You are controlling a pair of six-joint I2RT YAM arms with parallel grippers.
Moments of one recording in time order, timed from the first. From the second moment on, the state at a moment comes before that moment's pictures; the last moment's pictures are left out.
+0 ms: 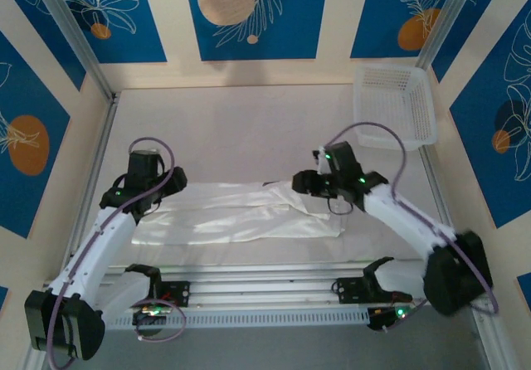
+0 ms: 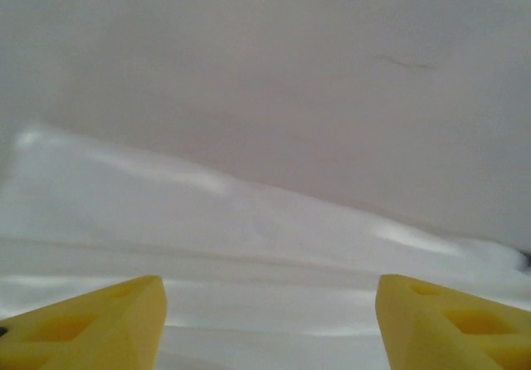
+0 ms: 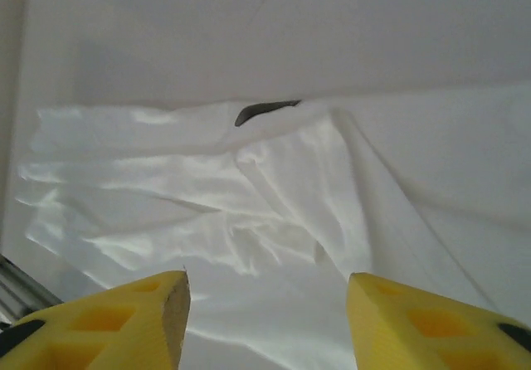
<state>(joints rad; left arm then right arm) -0.19 0.97 0.76 -0.60 0.03 -0.48 0.46 1.31 0.83 -0.44 -0.32 0.54</state>
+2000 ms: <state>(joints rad) -0.31 1.59 0.82 -0.46 0.03 -0.66 0.37 1.57 0.81 -0.51 -0.13 0.63</state>
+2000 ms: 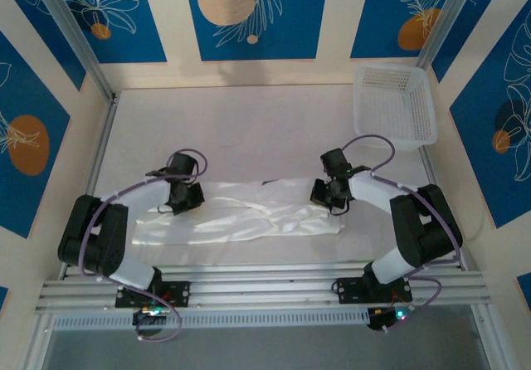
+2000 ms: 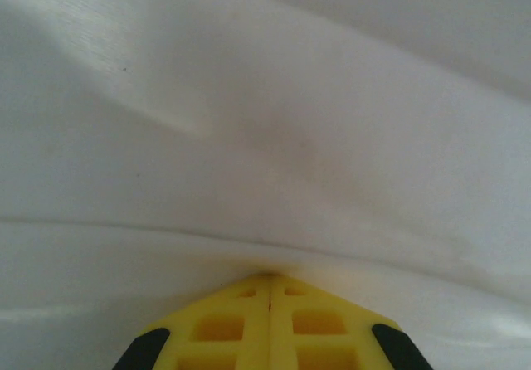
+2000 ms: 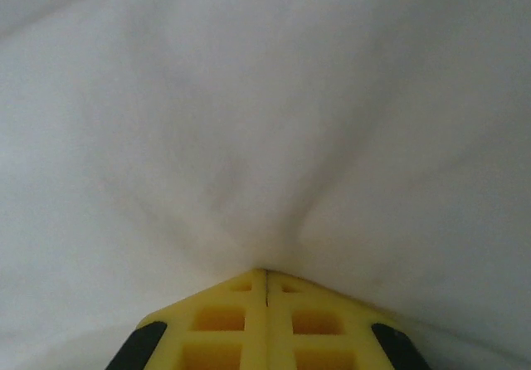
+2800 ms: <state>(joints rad) -0.30 2.46 2.05 -0.49 0.18 -0.41 0.98 1.95 1.14 -0.23 -0.38 0.98</state>
